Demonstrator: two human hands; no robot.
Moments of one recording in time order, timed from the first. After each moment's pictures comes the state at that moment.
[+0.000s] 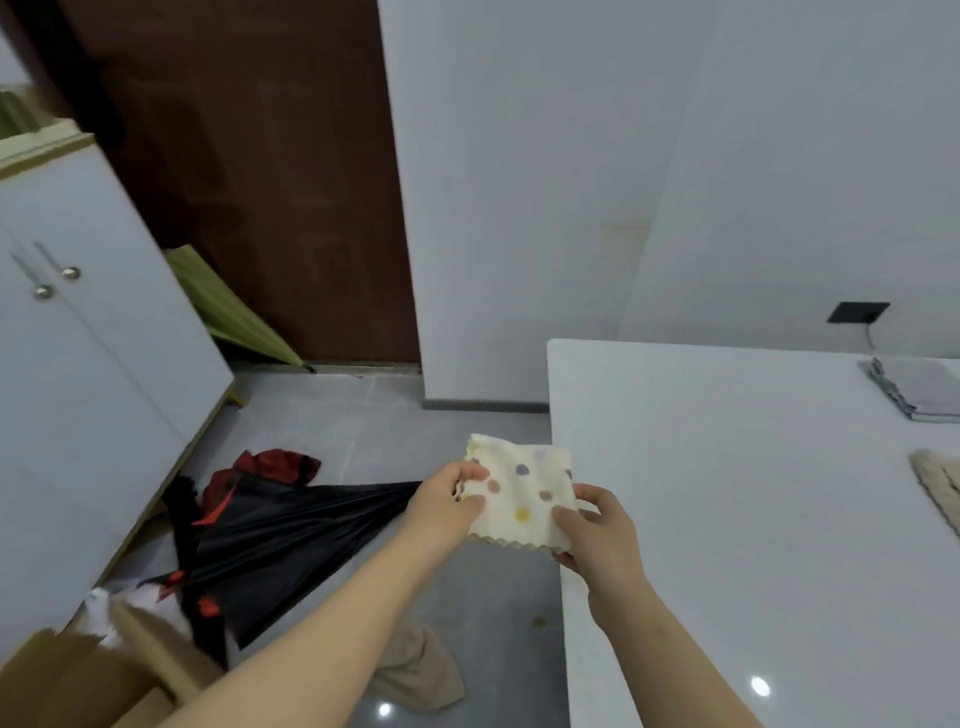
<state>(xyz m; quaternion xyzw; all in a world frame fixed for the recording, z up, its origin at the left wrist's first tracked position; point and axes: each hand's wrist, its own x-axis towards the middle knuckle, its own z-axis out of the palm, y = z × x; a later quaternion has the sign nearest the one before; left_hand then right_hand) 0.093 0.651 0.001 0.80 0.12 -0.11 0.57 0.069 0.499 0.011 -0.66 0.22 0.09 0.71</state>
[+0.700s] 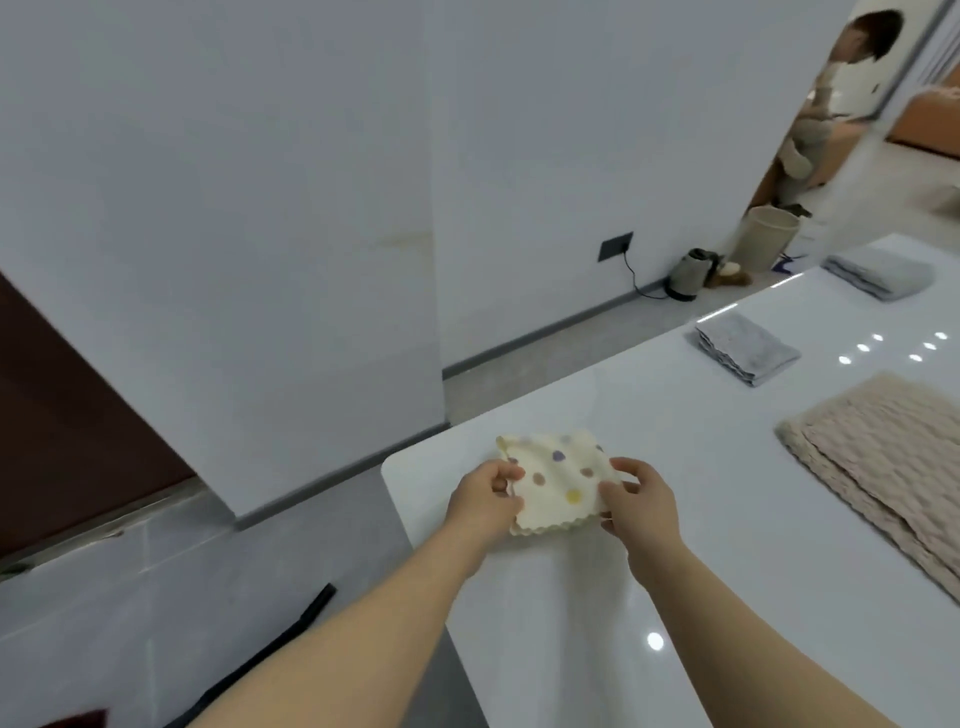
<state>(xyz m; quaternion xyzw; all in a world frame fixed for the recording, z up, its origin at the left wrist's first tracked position) 0.364 0.479 -0.038 0.77 -0.06 -0.34 0.53 0.272 0.354 -0.023 -0.62 0.45 -0.14 0.62</state>
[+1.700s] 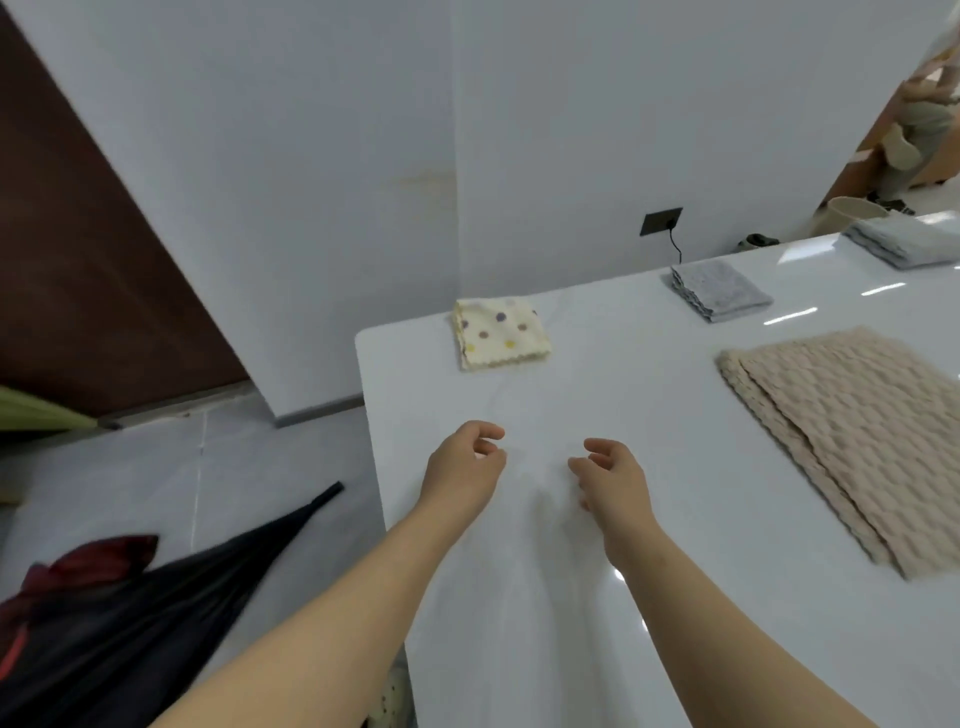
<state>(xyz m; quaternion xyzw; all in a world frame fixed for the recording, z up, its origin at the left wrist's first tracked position) 0.184 0.460 -0.015 0.82 -0.03 -0.22 0.52 0.126 0.326 -0.038 -0.68 0.38 -0.05 0.63</state>
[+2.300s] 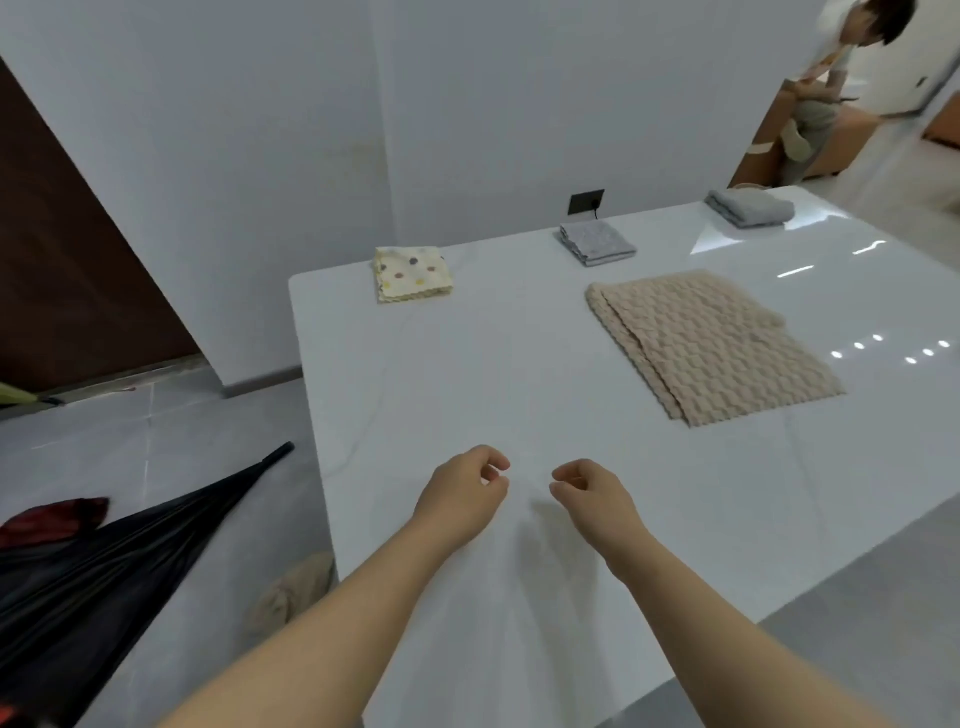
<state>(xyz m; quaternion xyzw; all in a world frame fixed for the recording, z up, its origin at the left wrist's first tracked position) -0.009 0.431 -0.010 0.86 -0.15 -0.26 0.42 -0.081 0.293 -0.017 -0.79 0.35 0.04 0.51</state>
